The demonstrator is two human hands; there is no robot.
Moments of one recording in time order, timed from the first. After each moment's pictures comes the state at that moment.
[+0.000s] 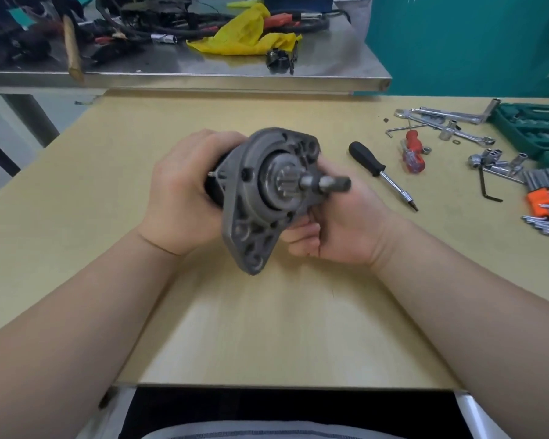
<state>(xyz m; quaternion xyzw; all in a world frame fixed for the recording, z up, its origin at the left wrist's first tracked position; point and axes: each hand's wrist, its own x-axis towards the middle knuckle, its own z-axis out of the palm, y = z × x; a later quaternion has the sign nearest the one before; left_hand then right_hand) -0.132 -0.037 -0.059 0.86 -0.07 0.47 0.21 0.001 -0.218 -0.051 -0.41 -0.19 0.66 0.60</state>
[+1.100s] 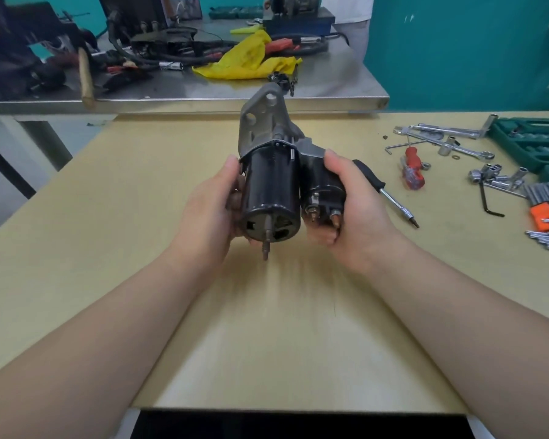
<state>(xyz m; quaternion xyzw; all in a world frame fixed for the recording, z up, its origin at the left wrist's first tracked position) -0.116 -0.064 -0.056 0.64 0.17 0.25 0.70 0.009 -0.215 -0.050 -0.52 -0.16 0.37 0.75</state>
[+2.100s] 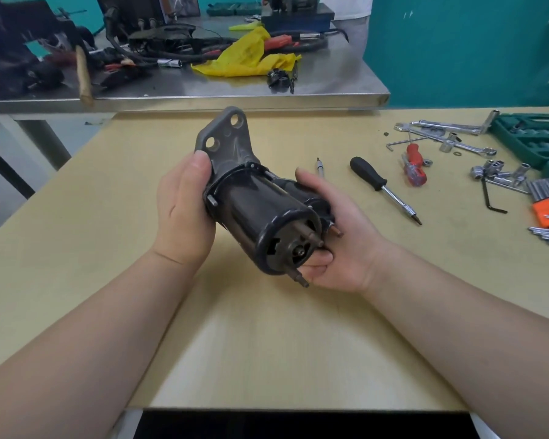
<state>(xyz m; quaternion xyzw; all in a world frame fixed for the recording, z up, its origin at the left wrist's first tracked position) -0.121 -0.036 -0.064 0.68 0.10 0.43 0.59 -0.008 -0.217 -0.058 -0.34 -0.20 0.68 0.62</state>
